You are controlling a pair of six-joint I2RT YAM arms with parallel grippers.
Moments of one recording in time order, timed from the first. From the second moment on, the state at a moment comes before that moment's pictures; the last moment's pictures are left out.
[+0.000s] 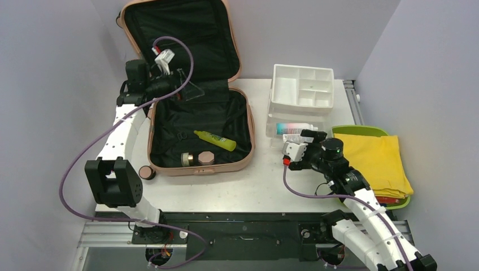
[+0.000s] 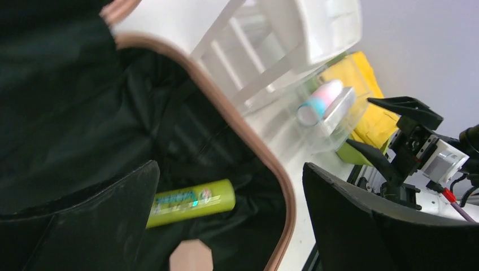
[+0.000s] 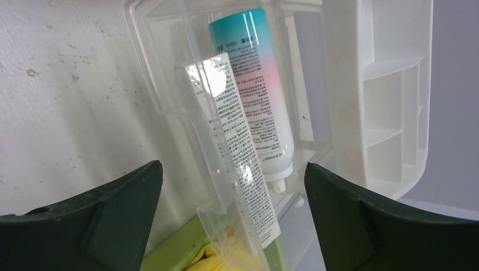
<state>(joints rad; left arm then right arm) -0.04 1.62 1.58 -0.33 0.92 -0.29 0.34 0.74 0.64 -0.38 -0.21 -1.10</state>
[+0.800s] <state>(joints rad) 0.19 1.47 1.03 -0.09 1.01 -0.28 0.39 0.93 0.58 0.03 0.11 -1.07</state>
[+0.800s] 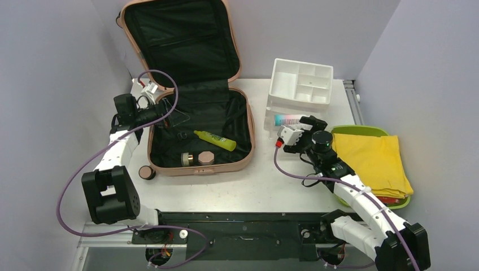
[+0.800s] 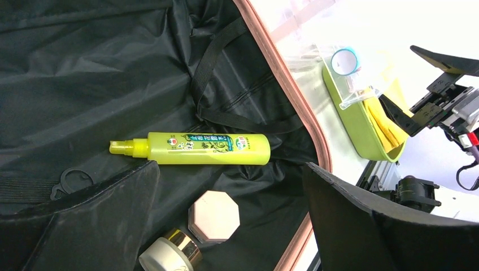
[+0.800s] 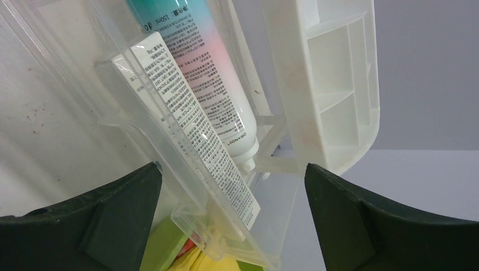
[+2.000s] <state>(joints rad) -0.39 2.60 2.21 0.75 0.99 -1.08 0.41 1.05 0.68 0.02 0.23 -0.87</state>
